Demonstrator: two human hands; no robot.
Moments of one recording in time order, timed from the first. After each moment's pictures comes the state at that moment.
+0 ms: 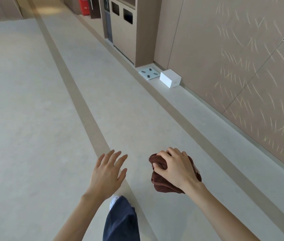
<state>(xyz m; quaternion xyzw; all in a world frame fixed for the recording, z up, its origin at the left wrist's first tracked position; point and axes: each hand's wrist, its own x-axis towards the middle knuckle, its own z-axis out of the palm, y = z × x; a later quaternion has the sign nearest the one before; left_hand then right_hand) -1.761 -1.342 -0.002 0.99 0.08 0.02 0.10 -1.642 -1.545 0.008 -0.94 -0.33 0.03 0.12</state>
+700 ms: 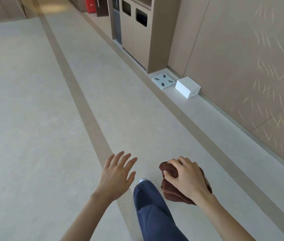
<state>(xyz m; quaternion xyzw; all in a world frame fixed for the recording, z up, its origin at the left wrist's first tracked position) -1.520 -1.081 -0.012 1.00 0.05 0.04 0.07 -1.411 -1.299 -0.017 -0.95 -0.29 0.07 0.11</state>
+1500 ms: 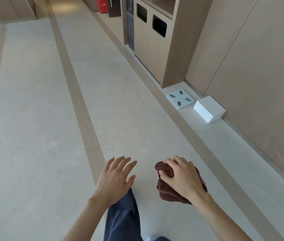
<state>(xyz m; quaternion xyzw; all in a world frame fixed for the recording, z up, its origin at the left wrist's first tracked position) -1.182 -0.839 -0.018 0.99 0.07 0.03 0.11 -1.053 -1.037 -0.015 -0.93 -0.33 0.10 0.14</state>
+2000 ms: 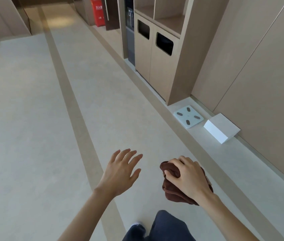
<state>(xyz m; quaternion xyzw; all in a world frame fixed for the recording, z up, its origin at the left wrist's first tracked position) -0.973 -0.606 0.004 1.00 0.01 0.06 0.07 -0.869 -0.826 0.002 -0.94 -0.31 0.08 0.15</state>
